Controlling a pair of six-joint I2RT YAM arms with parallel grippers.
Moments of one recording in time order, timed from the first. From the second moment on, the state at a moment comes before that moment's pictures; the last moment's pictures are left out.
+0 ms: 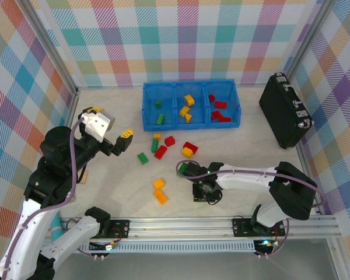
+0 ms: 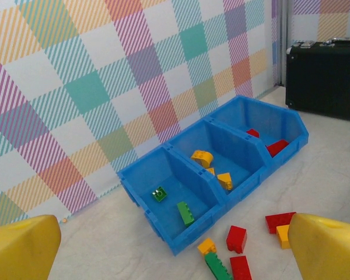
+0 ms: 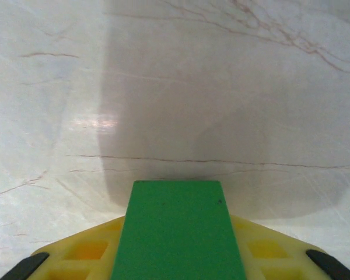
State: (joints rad) left arm -0.43 0.74 1.21 -0.63 0.06 0.29; right arm 1.06 1.49 0.81 -0.79 -0.05 1.03
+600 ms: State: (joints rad) left arm -0.43 0.74 1.21 -0.63 0.02 0.32; right arm 0.76 1.87 1.80 -0.83 0.10 0.17
